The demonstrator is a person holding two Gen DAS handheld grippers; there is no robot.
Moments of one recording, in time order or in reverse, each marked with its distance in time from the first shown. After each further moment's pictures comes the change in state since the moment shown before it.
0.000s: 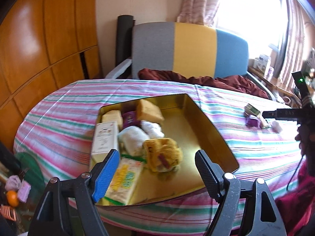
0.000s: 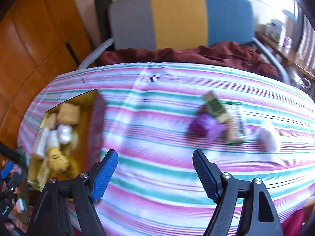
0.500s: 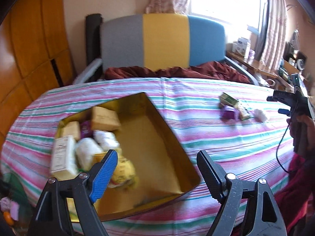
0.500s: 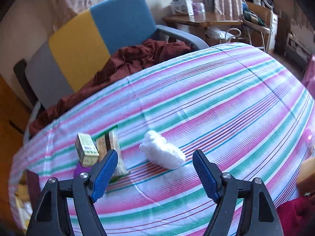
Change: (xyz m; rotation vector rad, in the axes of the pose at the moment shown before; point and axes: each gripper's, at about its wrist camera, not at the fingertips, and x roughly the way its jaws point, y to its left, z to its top) left arm 0.036 -0.085 0.028 0.117 0.077 -0.128; right arm -0.008 -0.213 -0.005 0.561 -0.161 -0.222
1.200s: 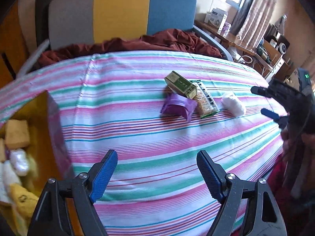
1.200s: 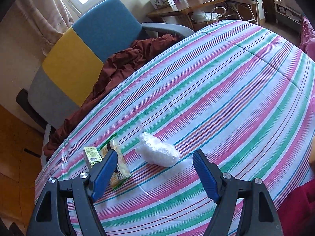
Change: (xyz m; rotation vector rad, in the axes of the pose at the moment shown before) left arm 0.124 -0.130 0.057 0.026 0.262 -0.232; right arm 0.002 -0.029 0.003 0.193 0.046 0.076
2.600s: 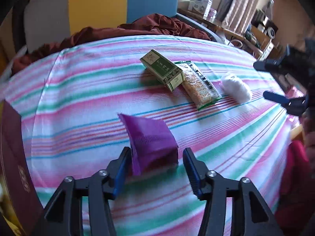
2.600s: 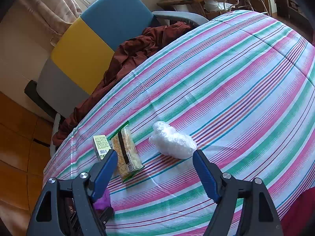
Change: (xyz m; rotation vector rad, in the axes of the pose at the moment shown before) left arm 0.063 -0.014 -0.004 0.107 0.028 -0.054; right arm 0.012 0.008 -0.005 0.008 0.072 0.069
